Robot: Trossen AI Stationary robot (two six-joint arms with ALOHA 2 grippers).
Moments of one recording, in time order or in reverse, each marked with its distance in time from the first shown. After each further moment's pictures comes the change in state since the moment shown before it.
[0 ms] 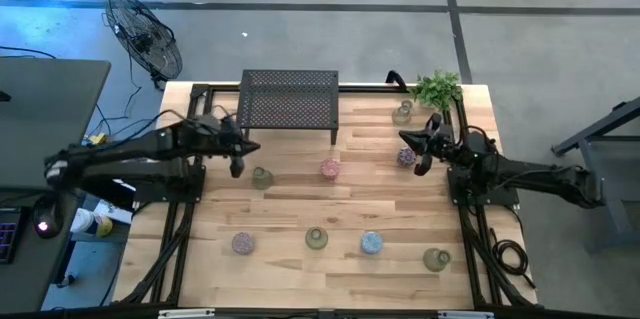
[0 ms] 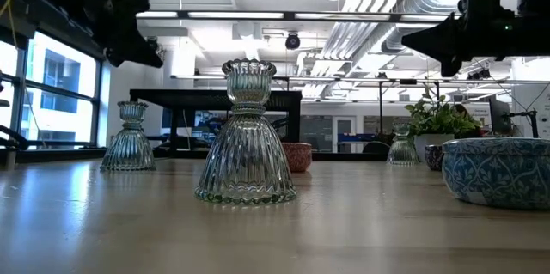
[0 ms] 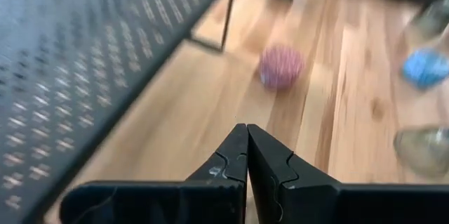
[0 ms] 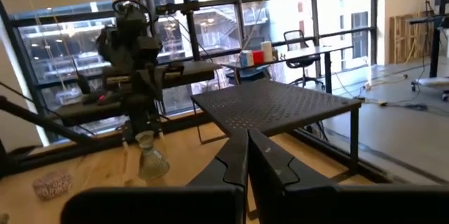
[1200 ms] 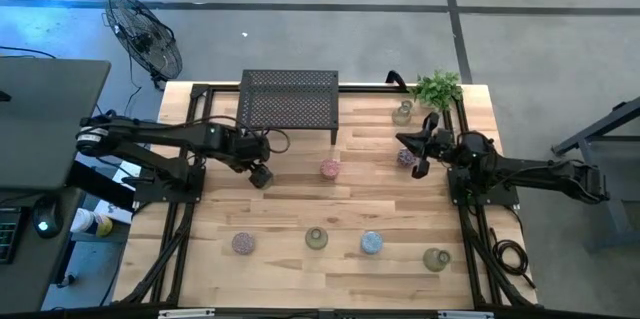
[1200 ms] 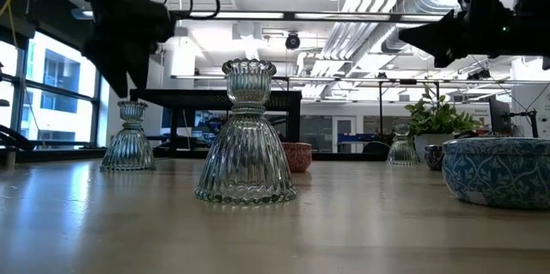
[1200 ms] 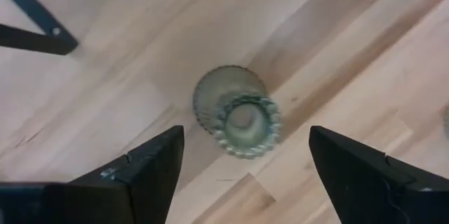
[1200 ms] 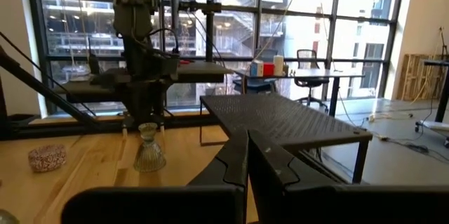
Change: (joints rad) left arm -0.223 0.567 0.412 -0.575 -0.103 -0.652; right arm 0.008 0.096 0.000 0.114 -0.067 -0.166
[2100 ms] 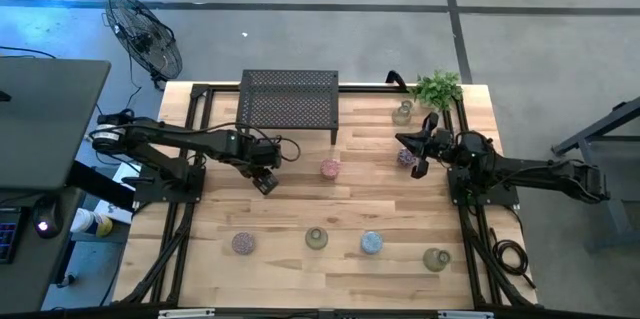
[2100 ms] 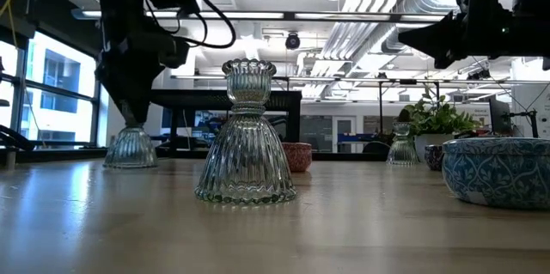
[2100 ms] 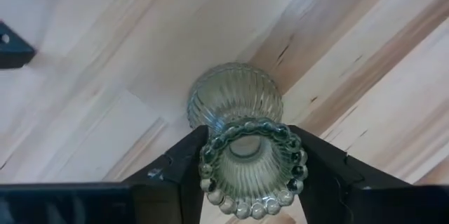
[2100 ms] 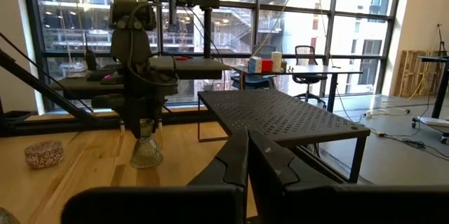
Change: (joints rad) left arm 0.000 0.156 -0.032 0.119 0.034 0.095; right arm 0.000 0.006 0.000 -0.002 0.009 -0.002
